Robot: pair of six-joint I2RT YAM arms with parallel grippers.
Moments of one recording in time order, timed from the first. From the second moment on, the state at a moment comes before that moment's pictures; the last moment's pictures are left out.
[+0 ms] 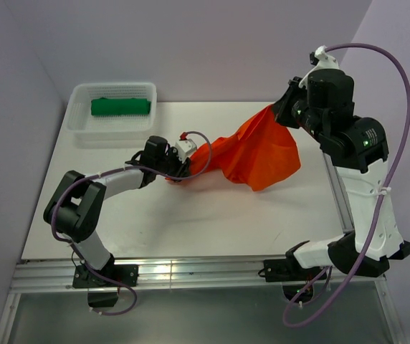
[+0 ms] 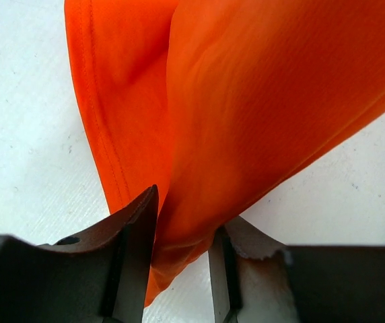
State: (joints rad) left arm -0.50 1.70 0.93 0.14 0.43 0.26; right arm 0.47 1.34 2.09 -1.15 0.26 0.49
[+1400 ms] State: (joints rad) left arm -0.50 1.66 0.92 -0.03 0.40 0.38; right arm 0.27 1.29 2.13 -1.16 0.14 0.46
